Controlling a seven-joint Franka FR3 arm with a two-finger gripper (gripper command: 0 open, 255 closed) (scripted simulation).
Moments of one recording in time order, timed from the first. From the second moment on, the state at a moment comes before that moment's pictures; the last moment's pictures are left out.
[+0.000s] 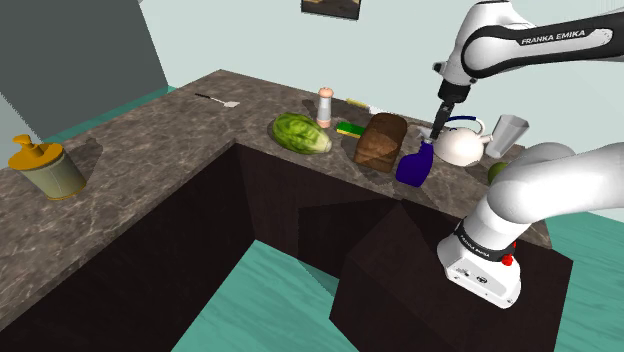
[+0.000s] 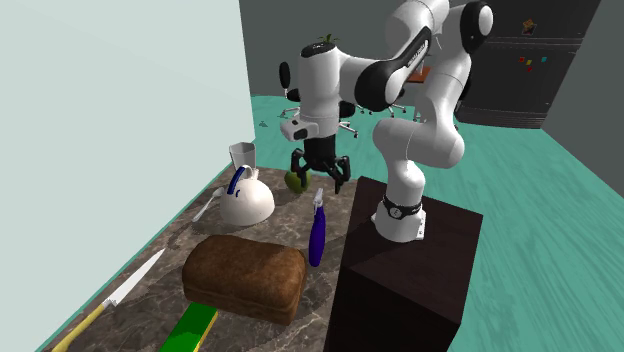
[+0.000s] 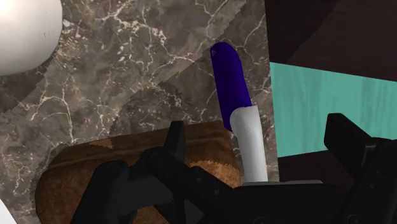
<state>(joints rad) -0.11 -0.82 -0.41 -2.77 -0.31 1.94 -0.49</state>
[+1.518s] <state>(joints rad) -0.11 -0.83 -0.40 -2.74 -0.30 1.91 -0.49</state>
